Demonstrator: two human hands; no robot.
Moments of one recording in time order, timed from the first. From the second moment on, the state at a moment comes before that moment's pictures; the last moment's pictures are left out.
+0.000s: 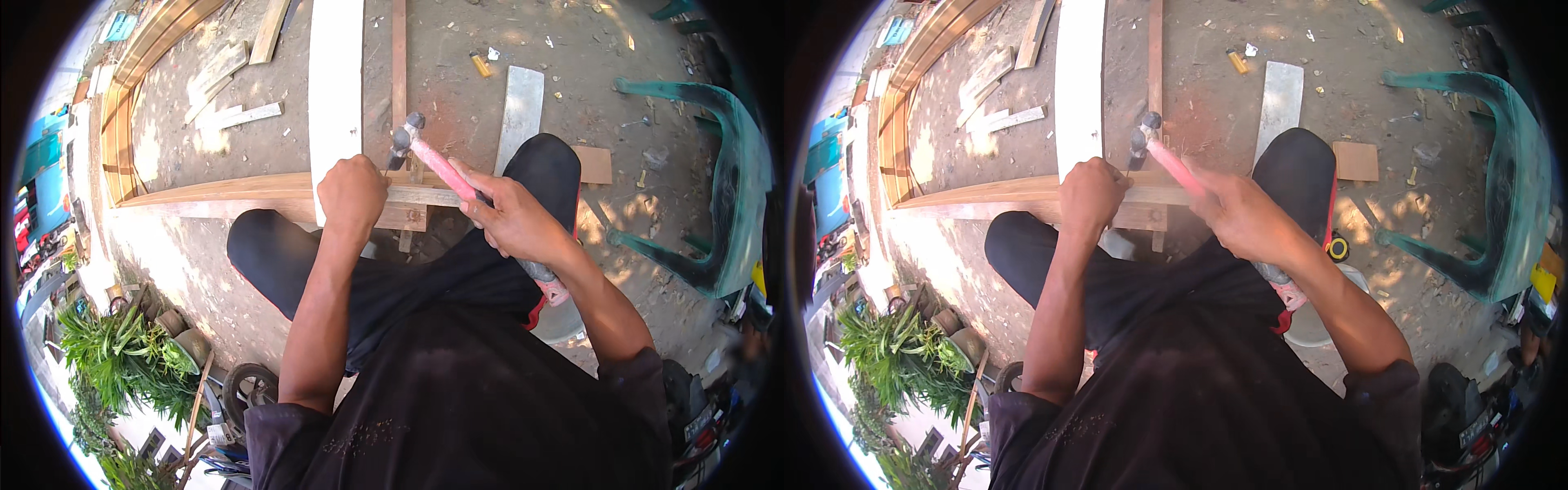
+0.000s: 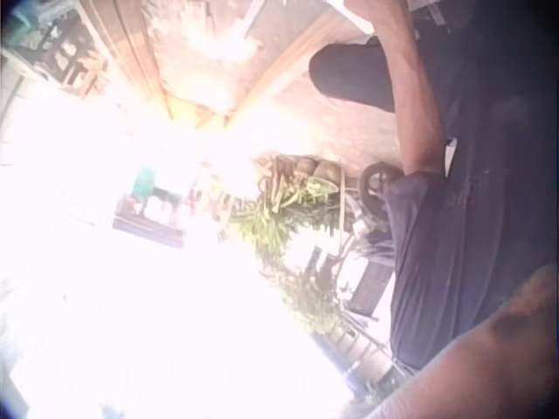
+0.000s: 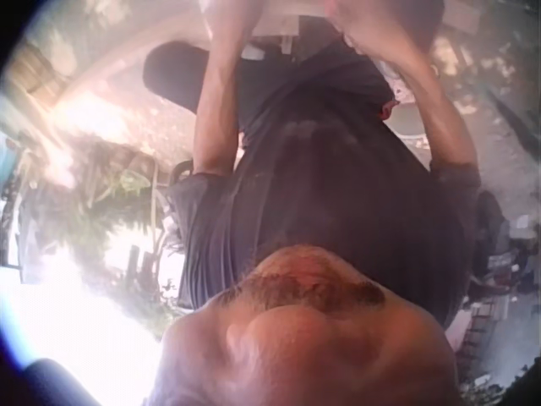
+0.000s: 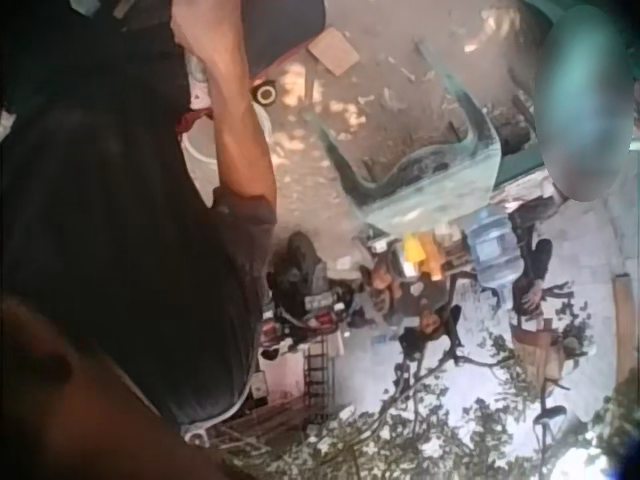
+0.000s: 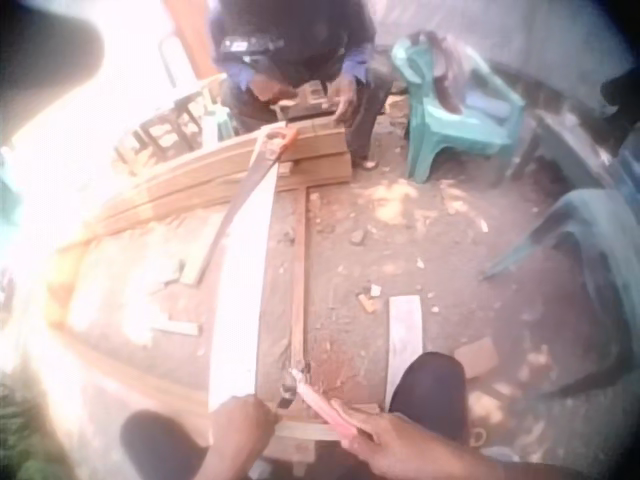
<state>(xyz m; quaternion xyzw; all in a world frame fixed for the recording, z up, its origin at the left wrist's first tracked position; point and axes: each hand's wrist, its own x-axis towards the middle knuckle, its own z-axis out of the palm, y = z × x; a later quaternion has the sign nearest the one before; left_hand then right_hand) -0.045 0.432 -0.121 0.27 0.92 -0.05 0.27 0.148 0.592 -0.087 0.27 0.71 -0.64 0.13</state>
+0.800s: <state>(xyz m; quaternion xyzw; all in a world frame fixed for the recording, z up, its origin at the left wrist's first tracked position) -0.062 0.403 -0.102 0.28 0.91 0.18 0.23 0.152 0.589 -0.082 0.31 0.60 -0.72 0.15</state>
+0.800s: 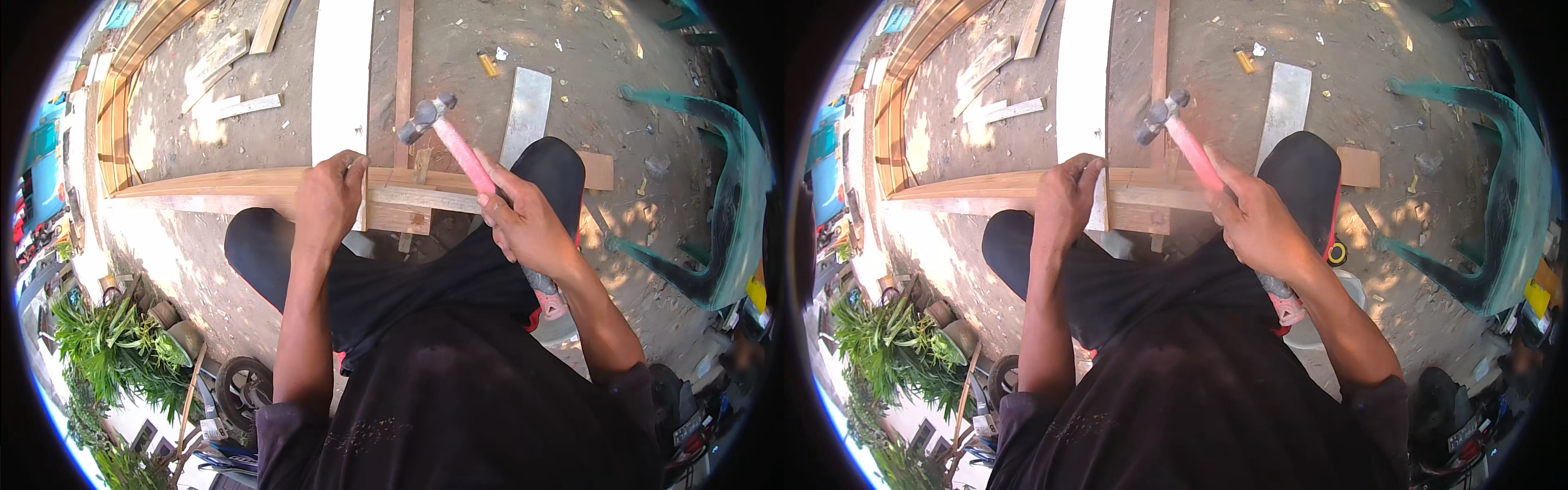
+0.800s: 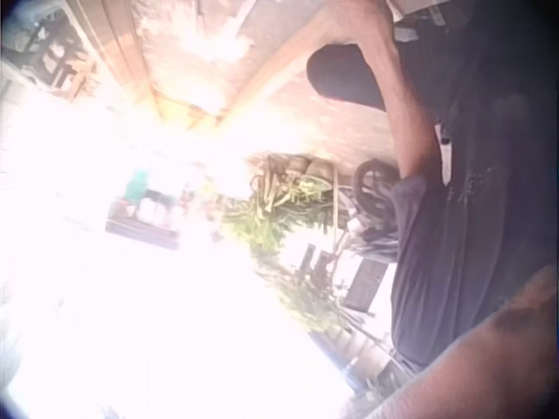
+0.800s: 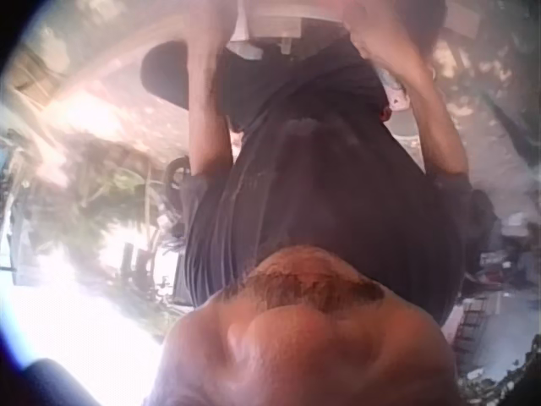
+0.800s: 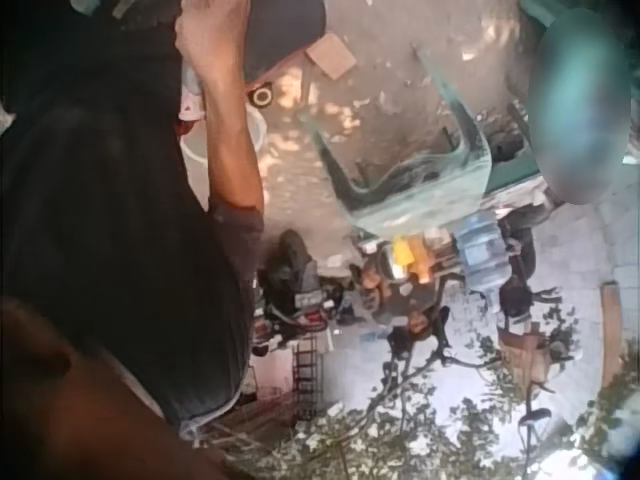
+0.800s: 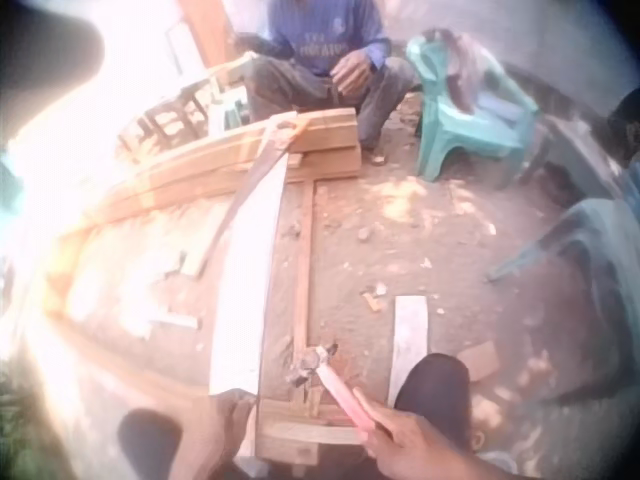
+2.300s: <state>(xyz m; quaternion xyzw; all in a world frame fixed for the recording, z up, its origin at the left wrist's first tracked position) -0.196 0.341 -0.142 0.24 0.65 0.20 0.70 0.103 0.578 -0.035 0.44 0.58 -0.65 0.22</state>
